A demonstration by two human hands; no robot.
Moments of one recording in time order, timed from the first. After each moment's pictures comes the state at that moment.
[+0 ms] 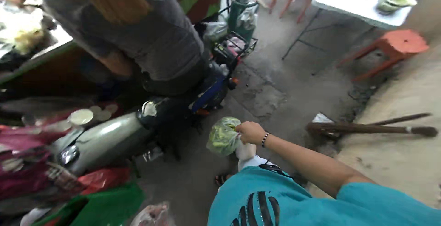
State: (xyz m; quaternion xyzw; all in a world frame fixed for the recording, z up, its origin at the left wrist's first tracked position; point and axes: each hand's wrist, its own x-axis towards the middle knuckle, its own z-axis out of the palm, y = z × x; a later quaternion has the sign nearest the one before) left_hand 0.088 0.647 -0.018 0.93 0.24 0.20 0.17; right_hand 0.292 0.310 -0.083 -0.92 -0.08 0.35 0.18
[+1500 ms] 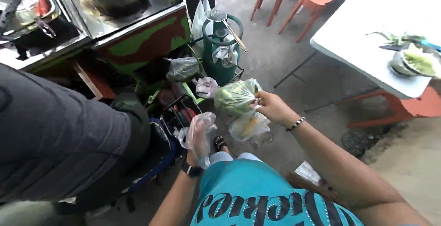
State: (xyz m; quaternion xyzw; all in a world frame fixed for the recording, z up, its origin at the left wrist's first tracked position) left_hand 0.675 0.173 -0.088 0.63 0.01 0.00 0.77; right_hand 0.729 -0.101 -0.029 -0.89 0.01 0.18 0.43
